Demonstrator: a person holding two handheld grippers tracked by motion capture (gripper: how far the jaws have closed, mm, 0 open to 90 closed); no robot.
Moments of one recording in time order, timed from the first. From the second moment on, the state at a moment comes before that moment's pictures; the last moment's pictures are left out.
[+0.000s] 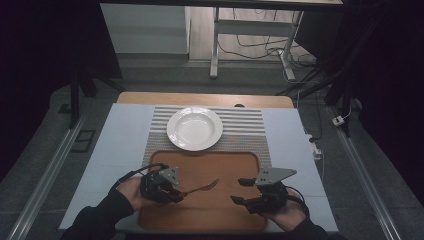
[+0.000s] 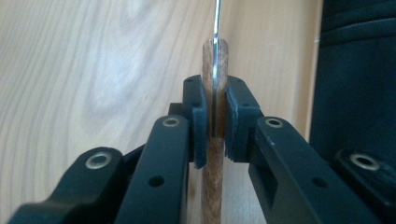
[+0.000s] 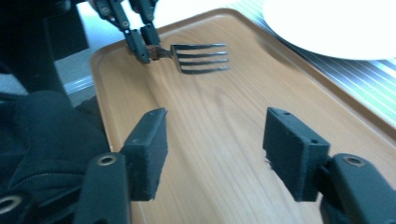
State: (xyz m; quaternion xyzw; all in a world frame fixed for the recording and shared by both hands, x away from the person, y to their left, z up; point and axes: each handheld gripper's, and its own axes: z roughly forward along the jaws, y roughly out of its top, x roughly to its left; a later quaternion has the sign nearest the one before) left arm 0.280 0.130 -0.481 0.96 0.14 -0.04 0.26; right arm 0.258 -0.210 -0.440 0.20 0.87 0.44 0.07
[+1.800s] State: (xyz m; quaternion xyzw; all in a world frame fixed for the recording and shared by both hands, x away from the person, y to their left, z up) left arm 0.303 0.142 -0.484 0.88 0.37 -0.01 0.29; right arm 0.237 -0.266 -0.453 0.38 0.83 0.38 0.14
